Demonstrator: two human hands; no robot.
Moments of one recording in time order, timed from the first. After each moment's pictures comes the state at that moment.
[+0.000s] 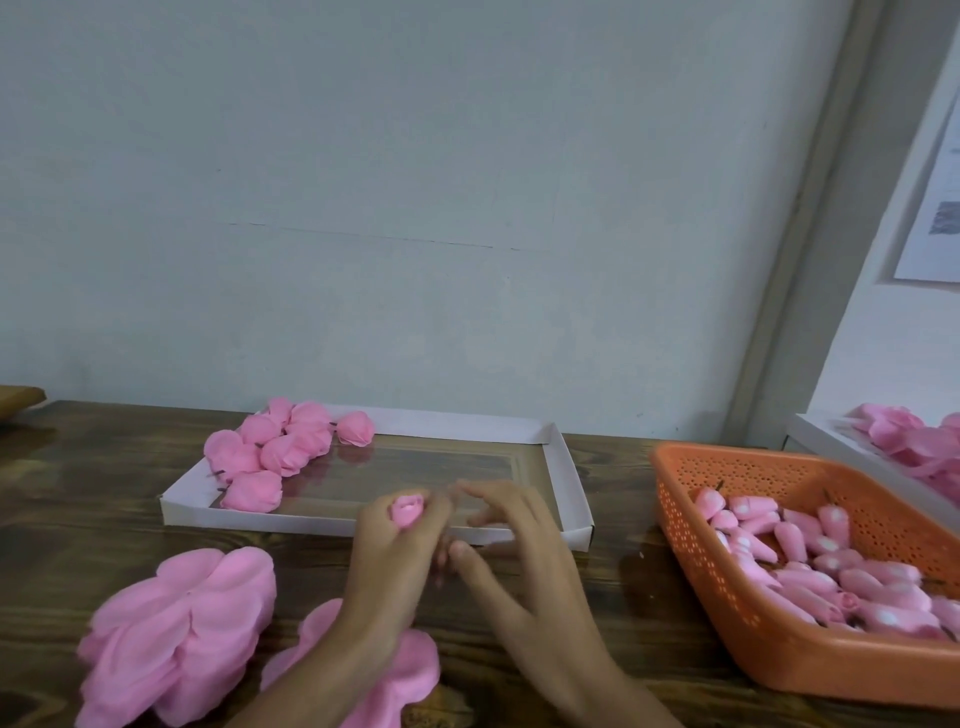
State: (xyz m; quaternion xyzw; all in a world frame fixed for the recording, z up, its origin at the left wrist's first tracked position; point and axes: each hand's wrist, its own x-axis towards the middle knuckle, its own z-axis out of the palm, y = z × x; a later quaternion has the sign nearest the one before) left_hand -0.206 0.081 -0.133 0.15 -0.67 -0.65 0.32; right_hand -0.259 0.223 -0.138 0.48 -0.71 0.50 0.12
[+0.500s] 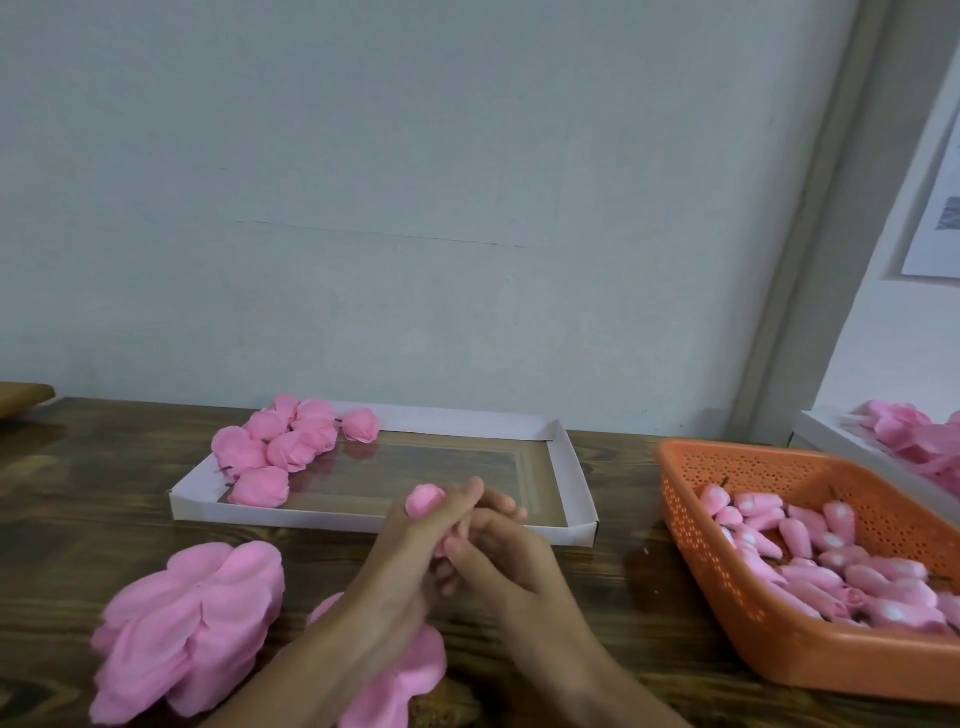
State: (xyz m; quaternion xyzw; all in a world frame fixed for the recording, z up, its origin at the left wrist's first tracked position) left_hand -0.197 0.088 -0.119 0.03 -0.57 -0.81 0.17; right_hand -0.252 0.206 -0.142 0.41 -0.59 0.68 -0.15
